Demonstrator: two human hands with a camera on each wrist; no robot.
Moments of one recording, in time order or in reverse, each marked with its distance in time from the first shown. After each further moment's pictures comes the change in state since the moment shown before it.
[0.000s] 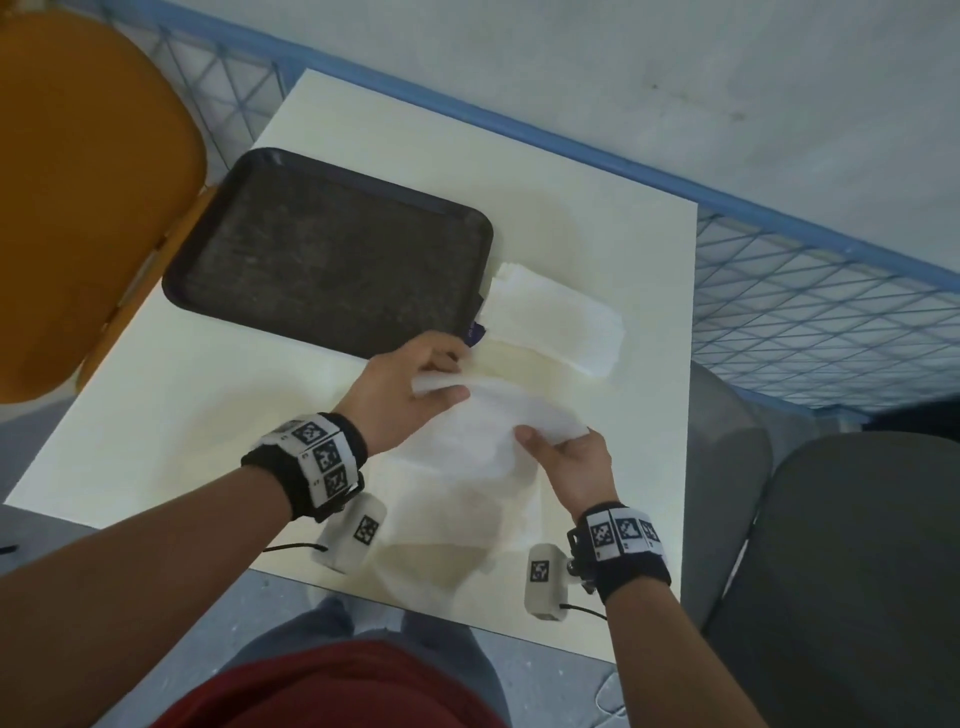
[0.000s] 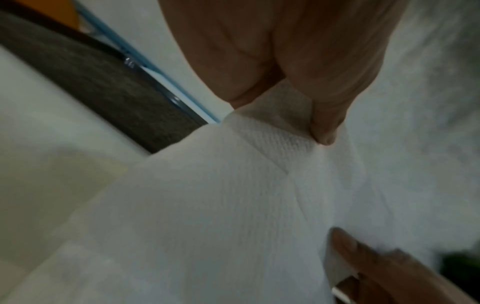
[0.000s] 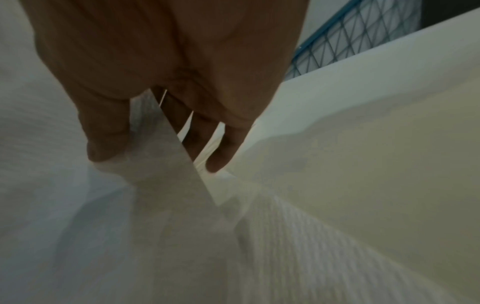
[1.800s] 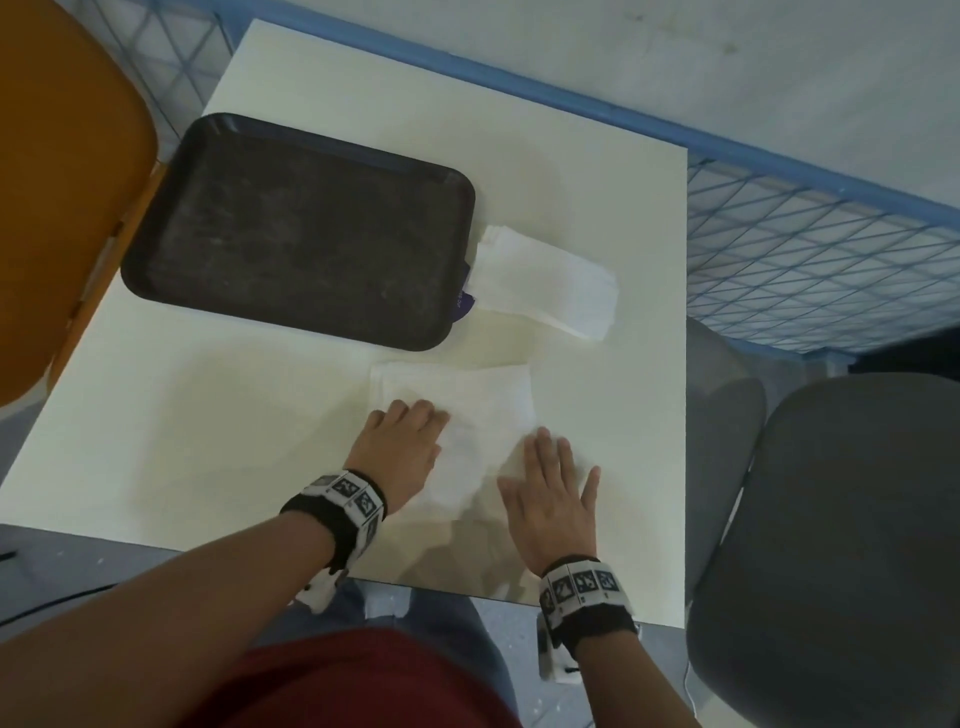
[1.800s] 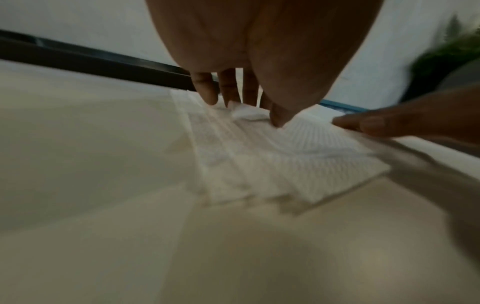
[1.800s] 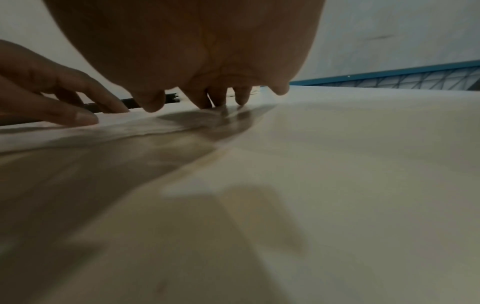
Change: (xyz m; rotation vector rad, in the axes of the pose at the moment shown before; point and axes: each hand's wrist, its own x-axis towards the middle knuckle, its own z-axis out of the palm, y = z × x) left_hand -0.038 -0.081 0.067 0.917 -0.338 0.099; right_hand -0.059 0.080 0.036 -1.064 -0.133 -0.023
